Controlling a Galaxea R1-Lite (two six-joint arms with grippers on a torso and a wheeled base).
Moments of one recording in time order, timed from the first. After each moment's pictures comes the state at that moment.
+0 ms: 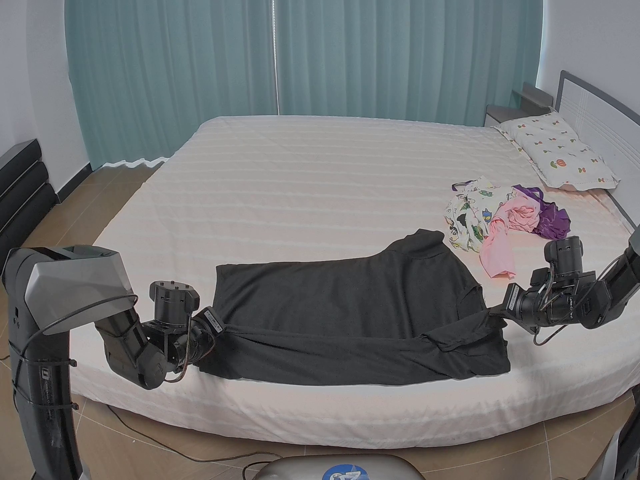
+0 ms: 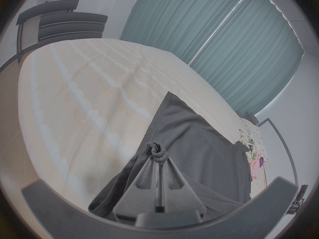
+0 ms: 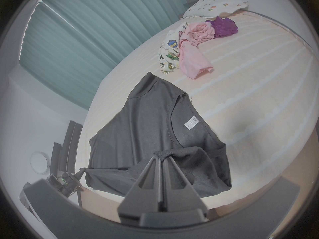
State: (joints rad) left arm -0.23 2.33 -0.72 -1.02 0.14 -0.79; right arm 0.04 1.99 -0.73 -0.52 0.23 0.57
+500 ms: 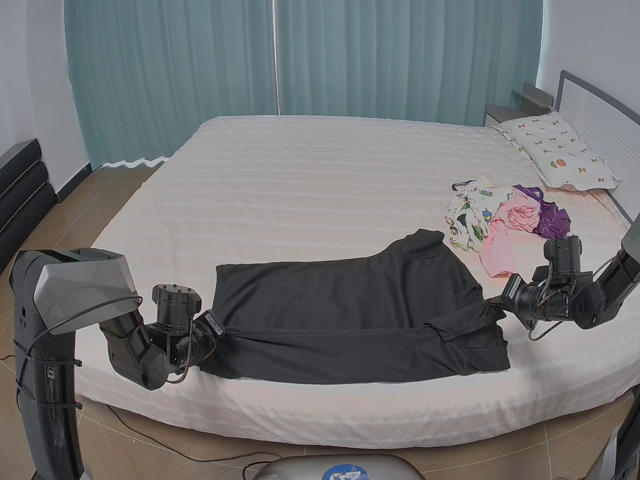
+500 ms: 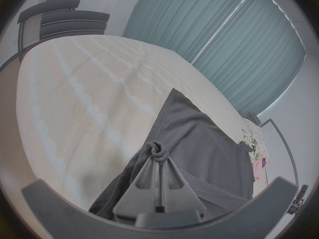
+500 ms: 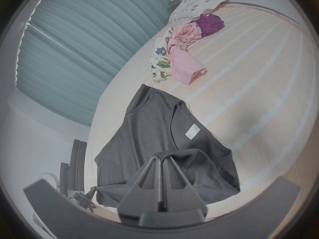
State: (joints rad) left arm -0.23 2.33 -0.70 -1.02 0.14 -0.80; right arm 0.01 2.01 -0.73 -0.60 0.22 0.71
